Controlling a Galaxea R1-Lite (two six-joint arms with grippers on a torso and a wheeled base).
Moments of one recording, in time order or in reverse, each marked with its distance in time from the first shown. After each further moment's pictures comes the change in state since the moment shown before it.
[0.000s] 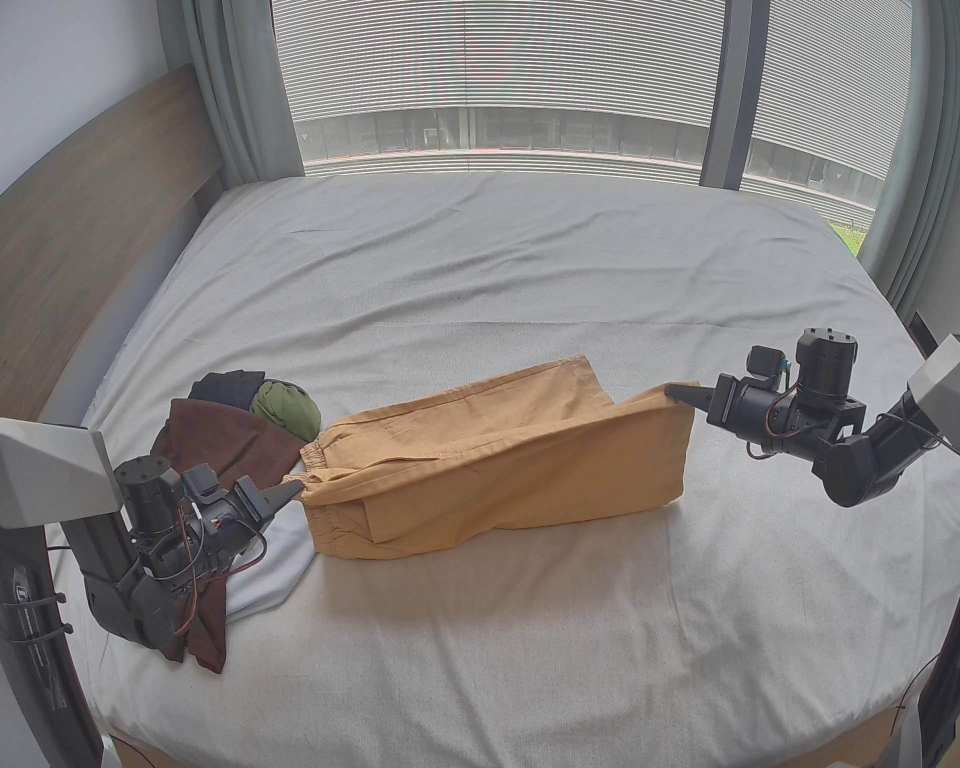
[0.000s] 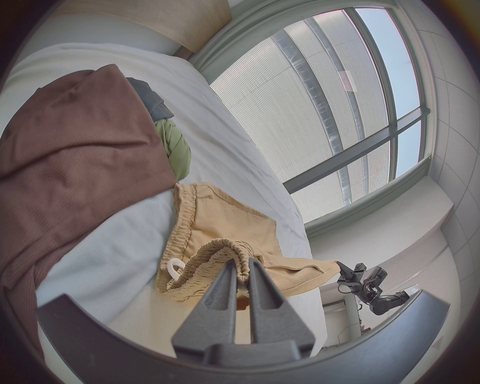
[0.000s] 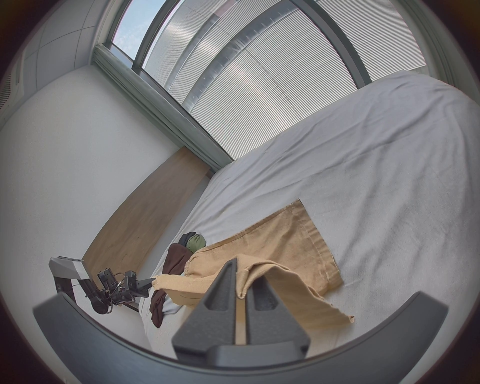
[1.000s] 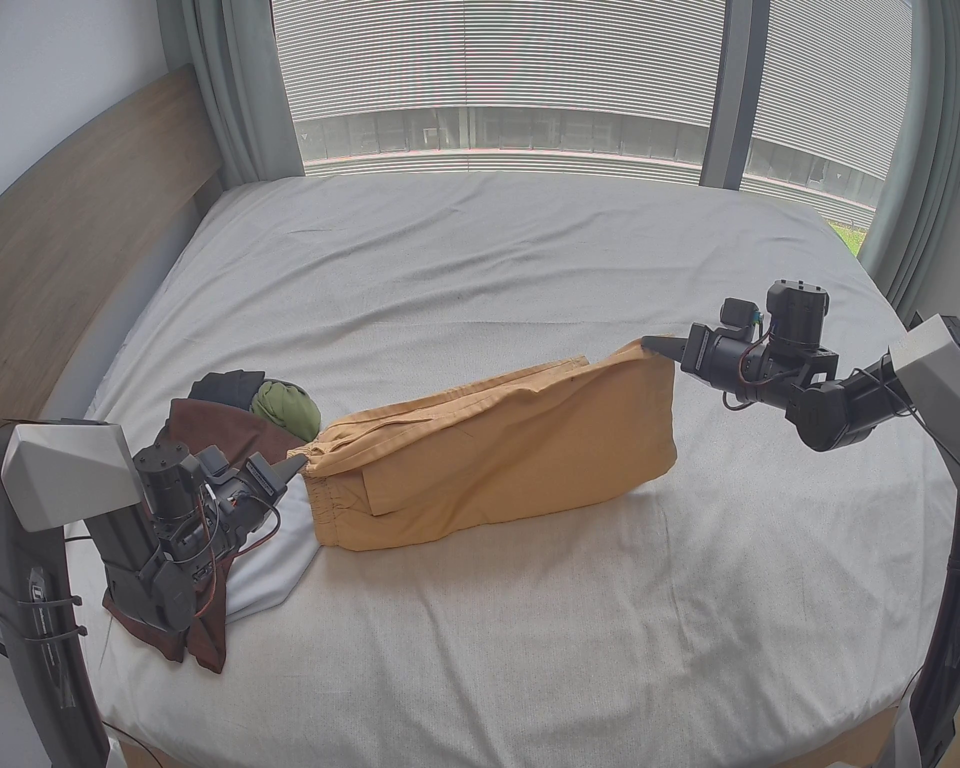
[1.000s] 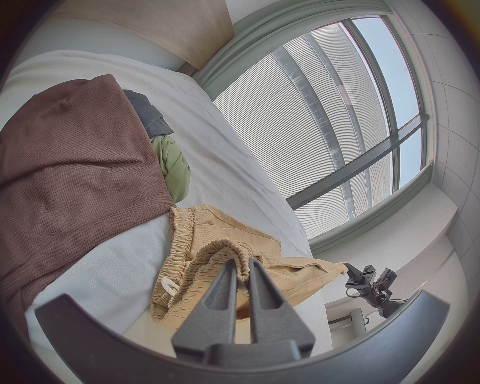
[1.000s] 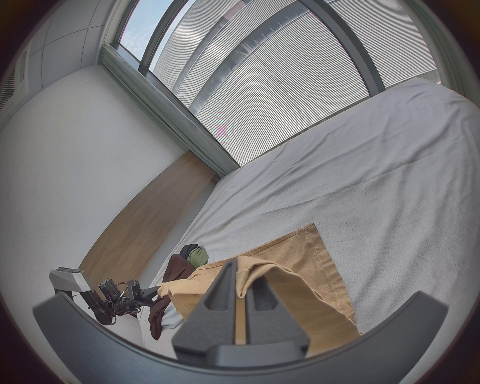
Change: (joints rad) left arm -0.033 0.061 -0.135 0.000 0.125 -0.039; right arm 0.027 0.098 -0.351 0.203 0.000 -0.002
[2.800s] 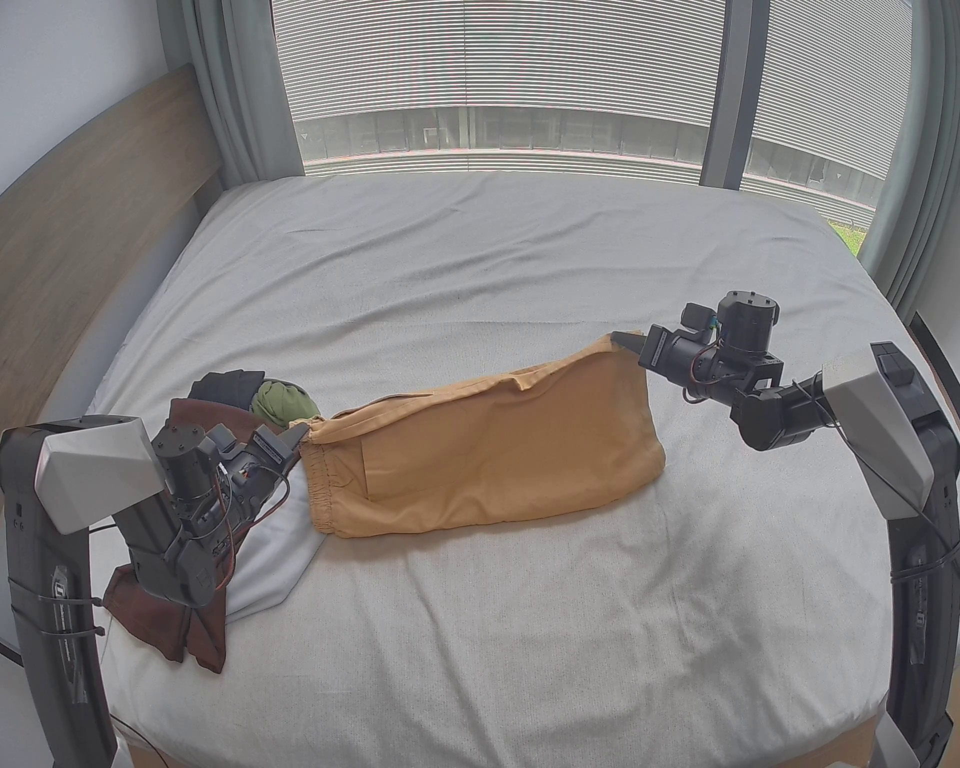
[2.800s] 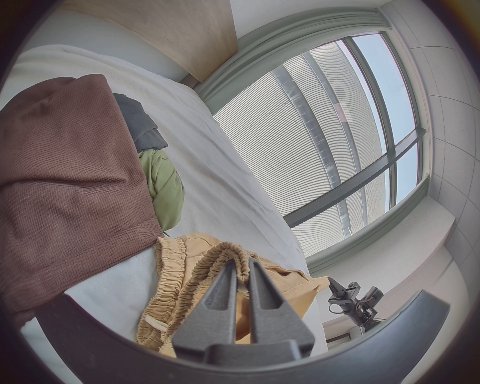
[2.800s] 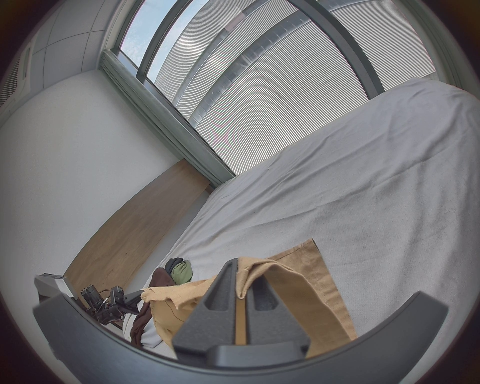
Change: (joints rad) left arm 0.005 0.100 -0.206 0.000 0.066 -0.067; right arm 0.025 0.280 -0.354 -0.008 -0.070 0.037
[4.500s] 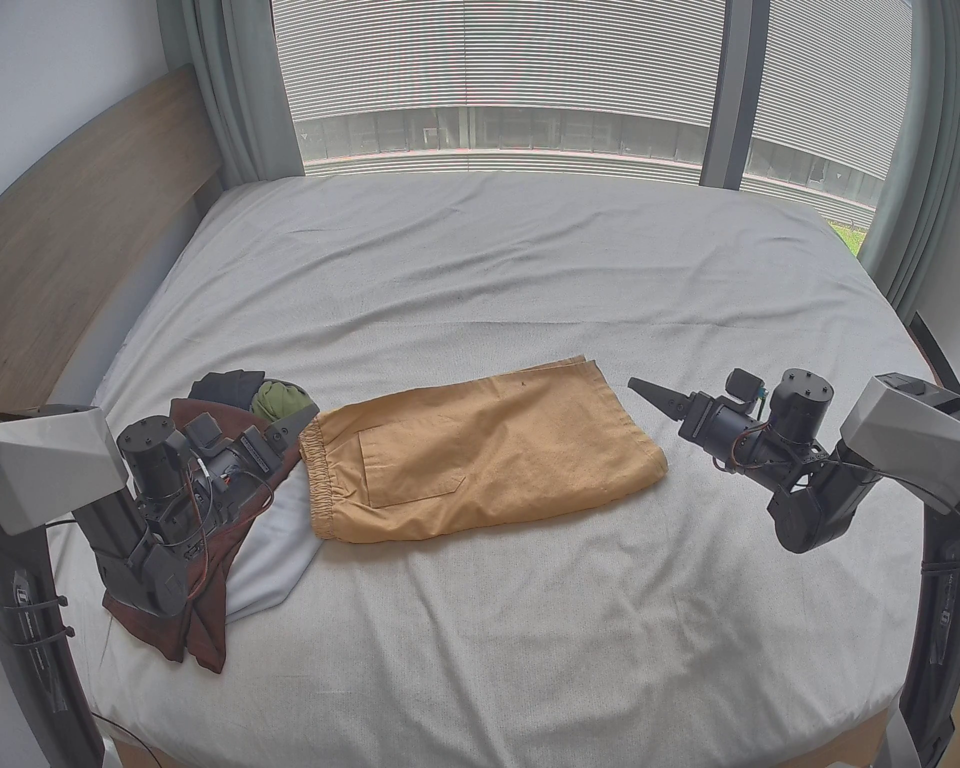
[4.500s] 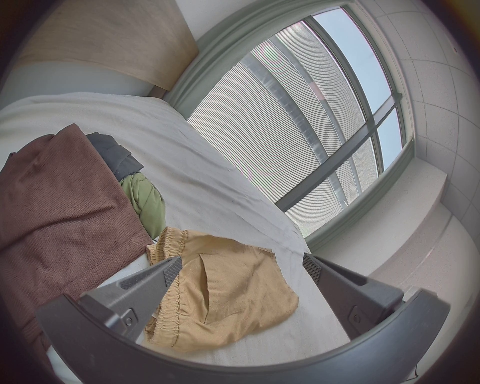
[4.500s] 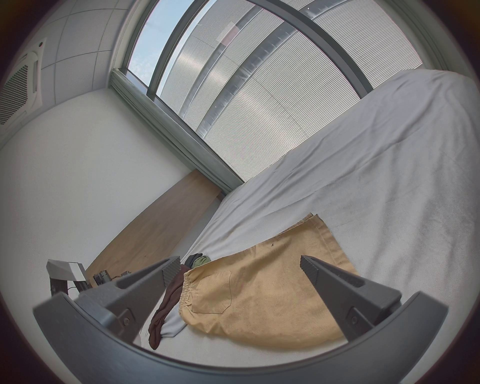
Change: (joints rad) left arm -0.006 -0.167 0.165 0.000 -0.074 0.201; right arm -0.012 -0.150 0.720 -0.689 0.026 0.115
